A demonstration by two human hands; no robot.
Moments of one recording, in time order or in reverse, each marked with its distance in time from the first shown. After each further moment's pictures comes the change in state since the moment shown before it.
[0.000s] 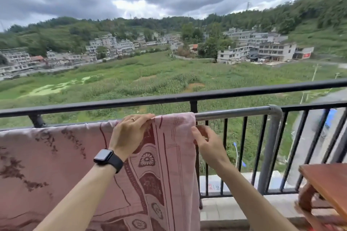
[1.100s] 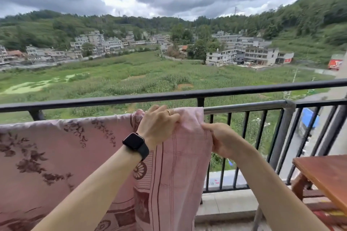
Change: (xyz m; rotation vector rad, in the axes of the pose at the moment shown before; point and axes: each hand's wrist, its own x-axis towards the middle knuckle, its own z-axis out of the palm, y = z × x) left_hand 0.002 -0.009 -0.035 0.121 -0.190 0.279; right_hand -0.017 -0.069 0.048 0.368 -0.174 0.516
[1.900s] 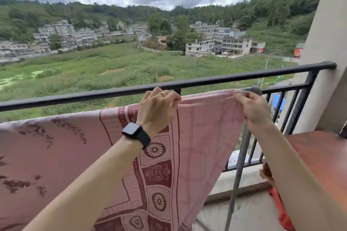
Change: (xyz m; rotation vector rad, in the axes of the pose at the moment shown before) left_hand 0.048 0.064 0.013 -0.262 0.224 -0.123; right_hand -0.013 -0.025 -0.150 0.036 0.623 -0.556
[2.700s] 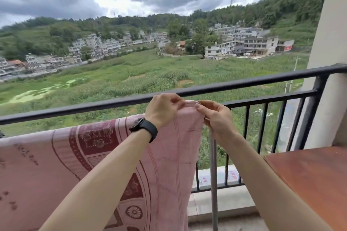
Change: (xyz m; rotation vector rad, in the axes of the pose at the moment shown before) left_hand 0.133 0.146 0.108 -0.232 -0.230 -0.362; right_hand 0.085 -0.011 -0.079 0.238 -0.407 0.131
